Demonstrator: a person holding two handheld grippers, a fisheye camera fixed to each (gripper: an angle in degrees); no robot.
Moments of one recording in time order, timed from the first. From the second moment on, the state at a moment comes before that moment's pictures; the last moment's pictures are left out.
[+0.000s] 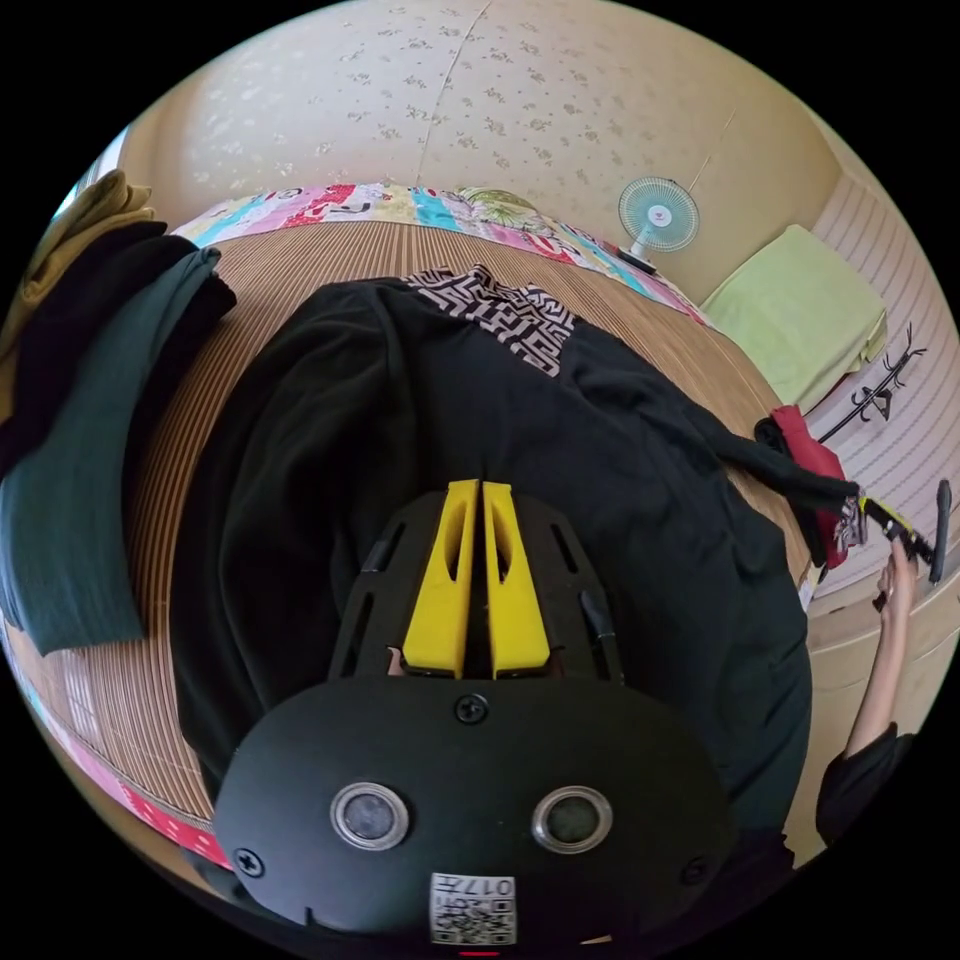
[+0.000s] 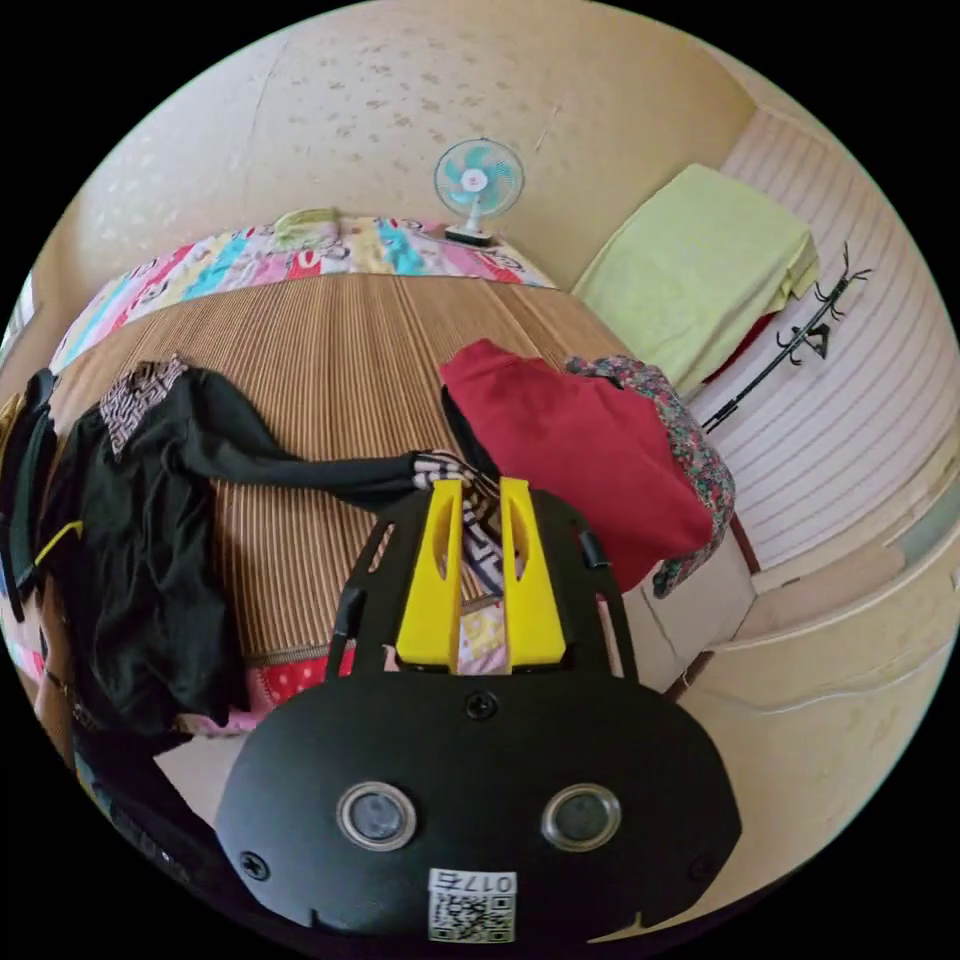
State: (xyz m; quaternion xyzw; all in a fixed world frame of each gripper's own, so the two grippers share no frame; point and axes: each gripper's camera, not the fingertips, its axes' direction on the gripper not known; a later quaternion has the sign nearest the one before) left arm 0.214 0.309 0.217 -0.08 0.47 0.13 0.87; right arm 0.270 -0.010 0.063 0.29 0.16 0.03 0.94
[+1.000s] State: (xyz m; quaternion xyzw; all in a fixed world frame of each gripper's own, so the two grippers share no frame) left arm 0.020 0.336 0.133 -0.09 0.61 0.00 0.79; right arm 0.277 0.207 0.151 0.14 -0.05 -0.09 0.99
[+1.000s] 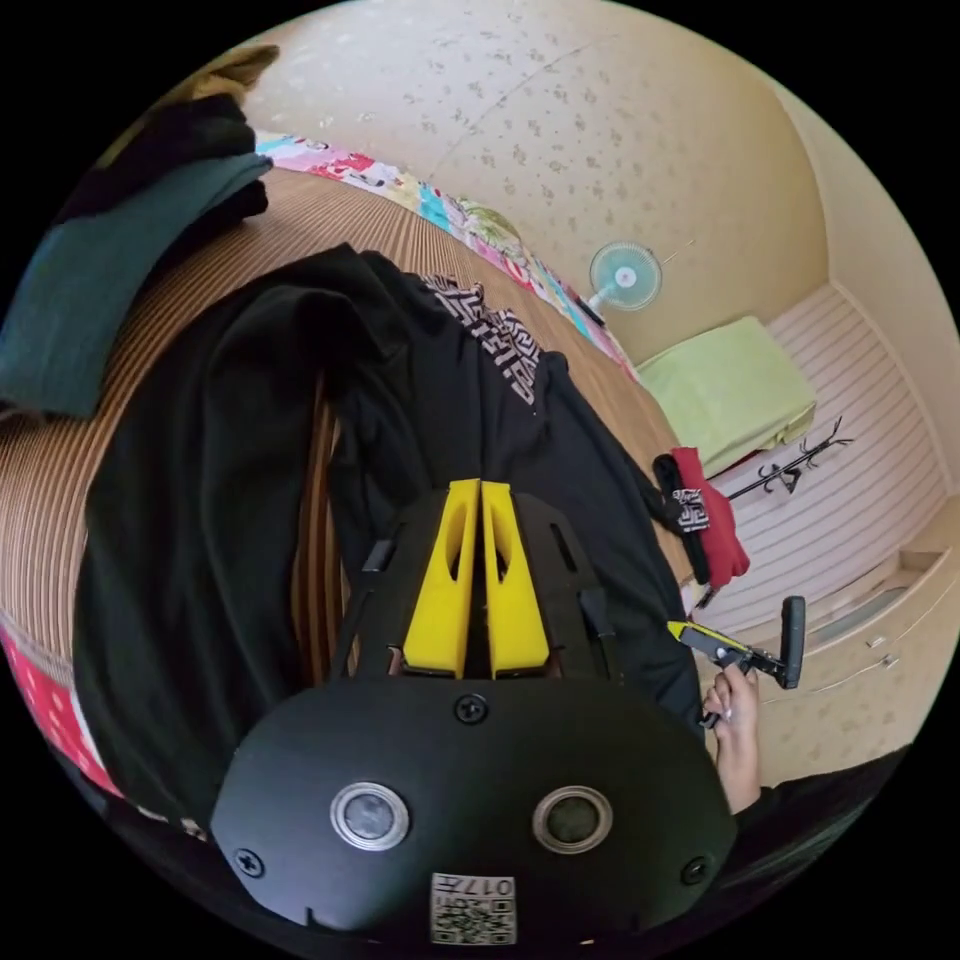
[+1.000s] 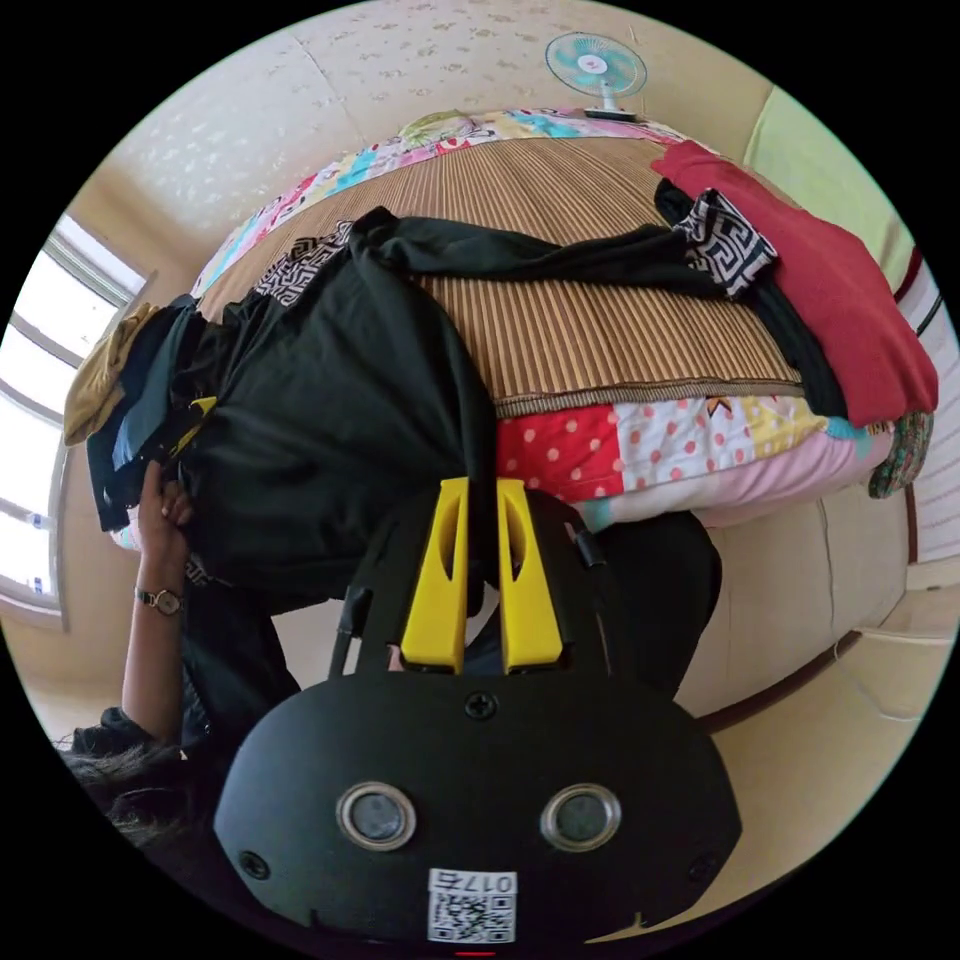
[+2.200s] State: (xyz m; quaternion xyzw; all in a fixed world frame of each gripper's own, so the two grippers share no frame) left arm -0.531 0.289 0.153 -0.14 0.47 -0.27 0.83; right arm 0.316 0.295 0.106 0.25 -0.12 -0.14 0.95
